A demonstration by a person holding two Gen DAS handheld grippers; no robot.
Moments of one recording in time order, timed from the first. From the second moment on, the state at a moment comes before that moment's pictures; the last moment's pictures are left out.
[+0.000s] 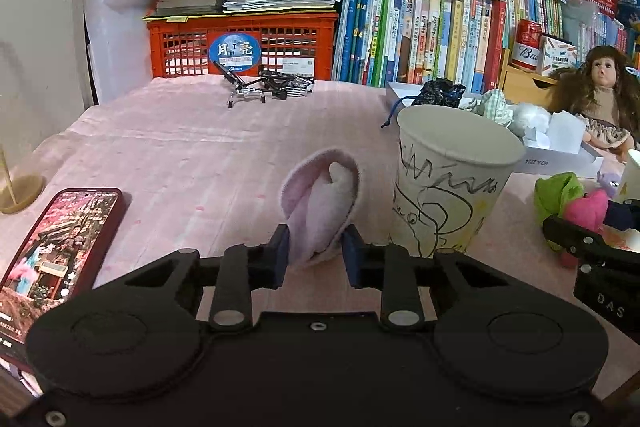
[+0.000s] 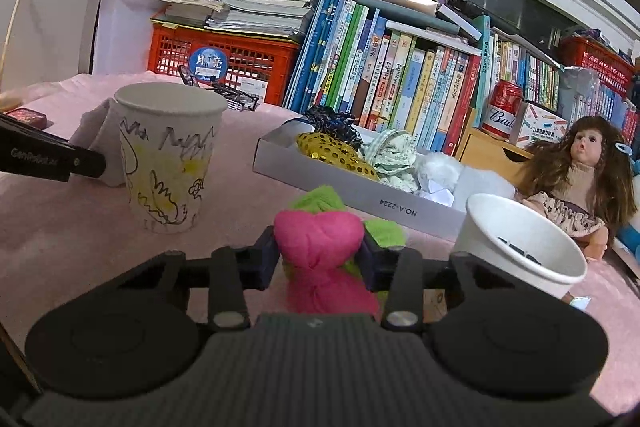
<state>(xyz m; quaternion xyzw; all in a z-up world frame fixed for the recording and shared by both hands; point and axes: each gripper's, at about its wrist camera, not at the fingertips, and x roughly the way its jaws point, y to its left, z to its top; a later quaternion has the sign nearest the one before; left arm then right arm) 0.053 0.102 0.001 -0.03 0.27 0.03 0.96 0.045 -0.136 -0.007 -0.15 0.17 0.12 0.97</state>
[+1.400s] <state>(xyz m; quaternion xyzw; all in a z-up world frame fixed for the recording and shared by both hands) 0.052 0.097 0.073 -0.03 0.20 0.02 0.98 0.046 -0.144 0.052 -0.08 0.12 0.16 0.98</state>
